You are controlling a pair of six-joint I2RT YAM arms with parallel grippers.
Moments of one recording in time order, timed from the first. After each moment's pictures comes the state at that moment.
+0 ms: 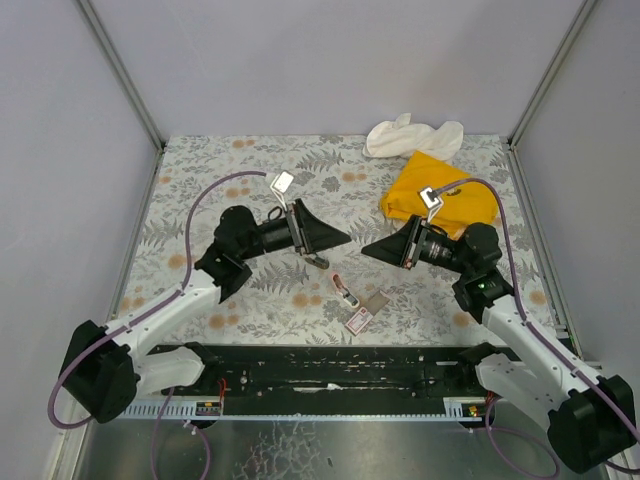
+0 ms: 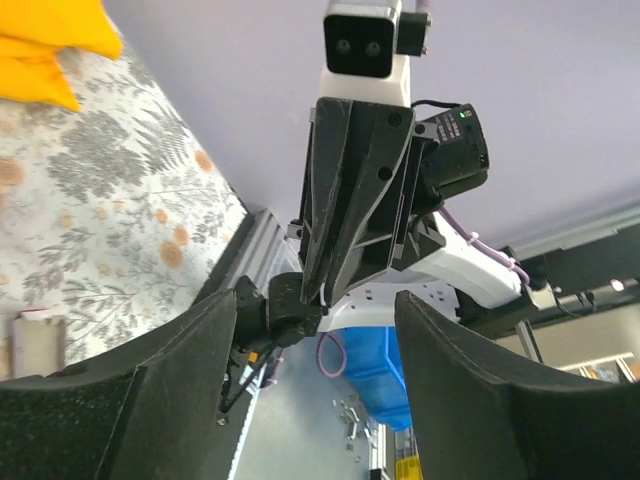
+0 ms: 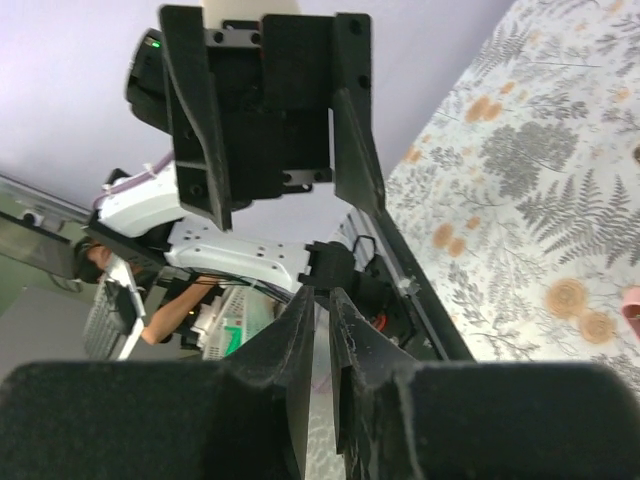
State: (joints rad) left arm -0.63 1.16 0.75 0.52 0.62 -1.11; right arm 0.41 0.89 0.54 0.49 -0.82 1.11
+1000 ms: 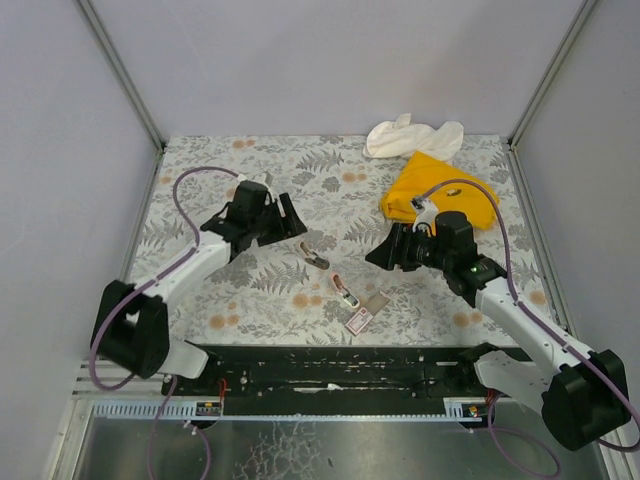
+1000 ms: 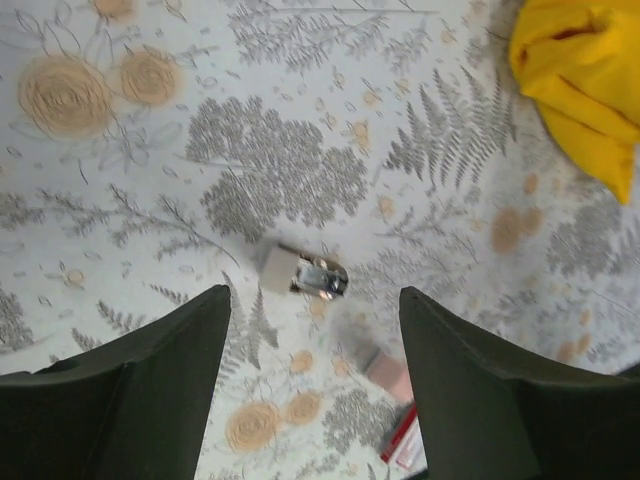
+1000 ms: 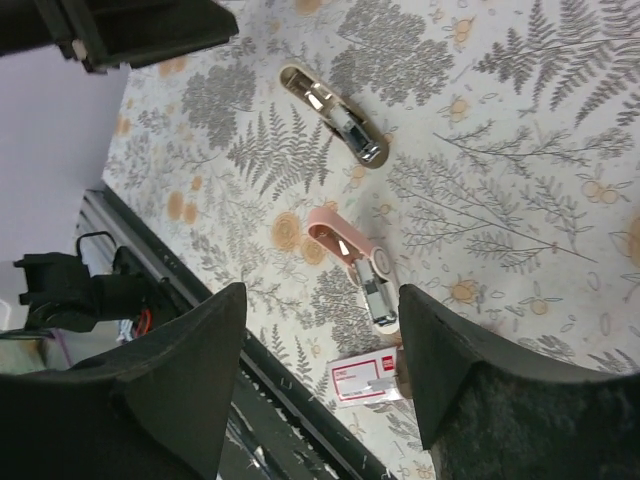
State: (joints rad) left arm -0.40 1.42 0.97 -0.26 0.14 -0.65; right arm 0.41 1.03 0.65 -0.13 -0.48 0.54
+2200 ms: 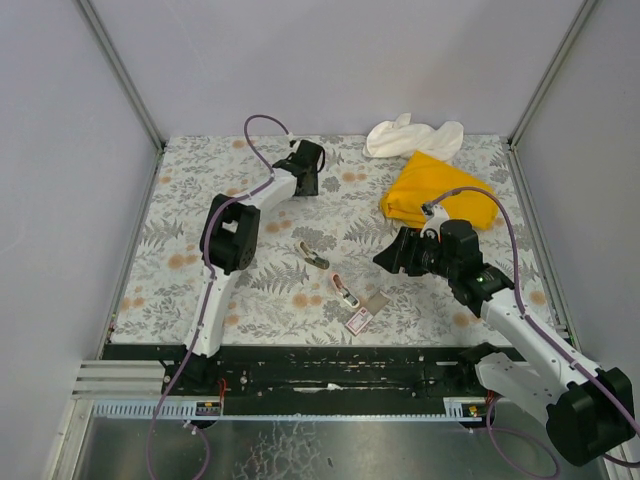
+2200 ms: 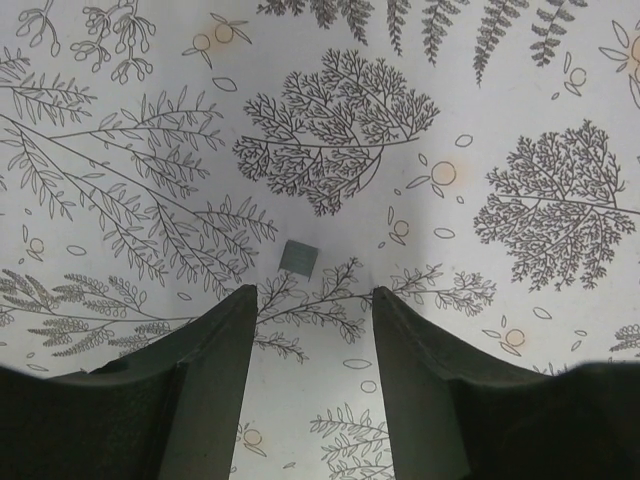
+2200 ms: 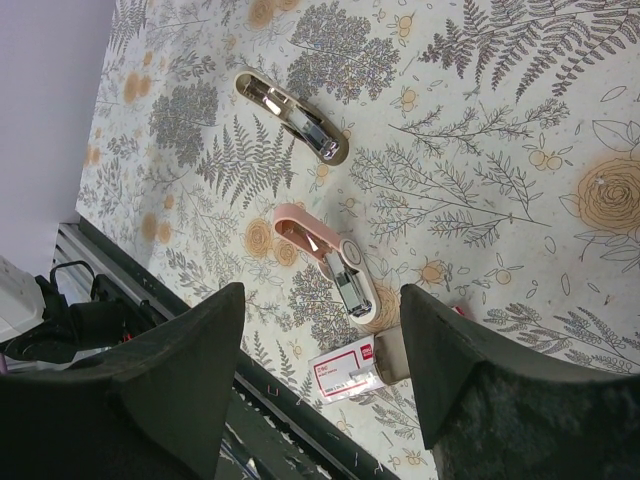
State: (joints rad) left arm -0.39 2.41 1.97 -0.48 -0.32 -0.37; right arm 0.41 0.94 0.60 -0.18 -0.36 0.57
